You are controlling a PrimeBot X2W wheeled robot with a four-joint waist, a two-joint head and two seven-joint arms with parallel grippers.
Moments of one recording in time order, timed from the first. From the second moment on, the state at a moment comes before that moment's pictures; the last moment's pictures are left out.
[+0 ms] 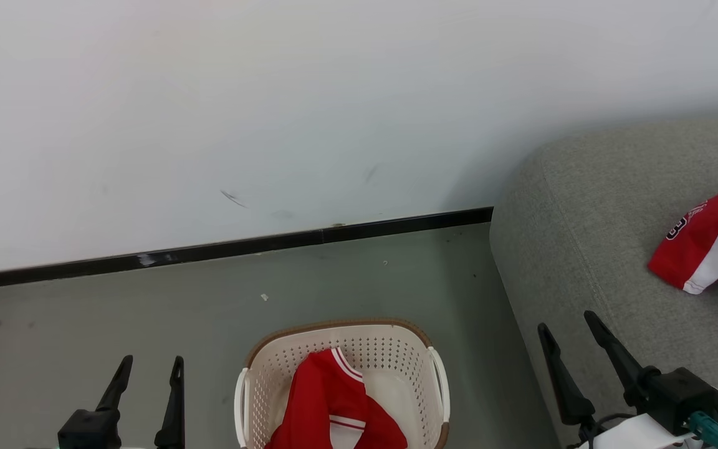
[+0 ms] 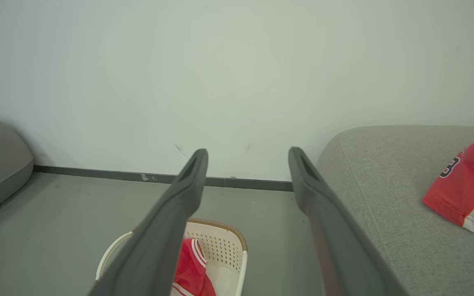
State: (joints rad) left arm 0.05 0.22 -0.22 0.10 -0.39 0.18 -0.23; right arm 0.10 -0.04 0.05 -0.03 0.03 0.13 -0.25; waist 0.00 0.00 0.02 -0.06
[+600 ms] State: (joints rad) left arm -0.13 0.22 -0.33 0.14 -0.36 0.12 -0.12; right arm 0.10 -0.04 -0.05 -0.11 0.05 0.13 -0.25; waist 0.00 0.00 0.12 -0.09
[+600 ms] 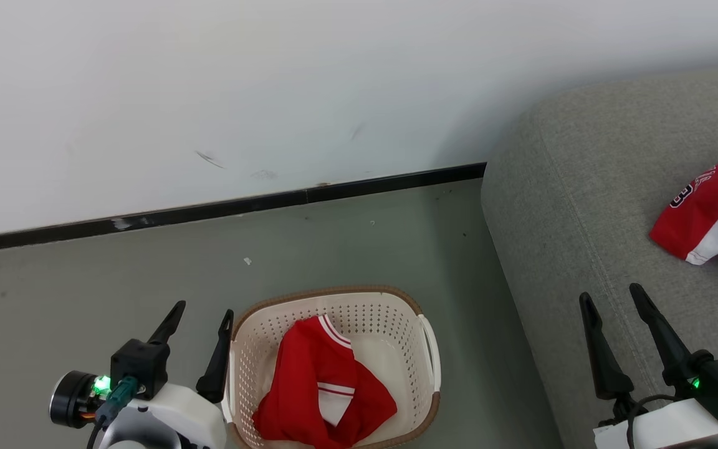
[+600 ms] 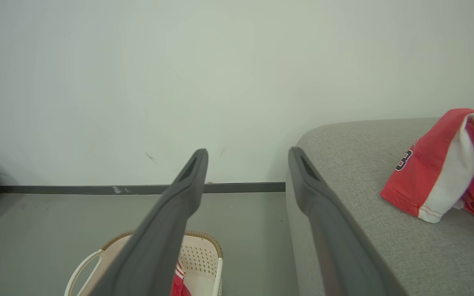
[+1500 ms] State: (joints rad) left arm -0.39 0.15 -0.43 0.43 -0.28 0.07 -0.04; right arm 0.01 -0.04 -0.08 -0.24 0.08 0.13 -0.25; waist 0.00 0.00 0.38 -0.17
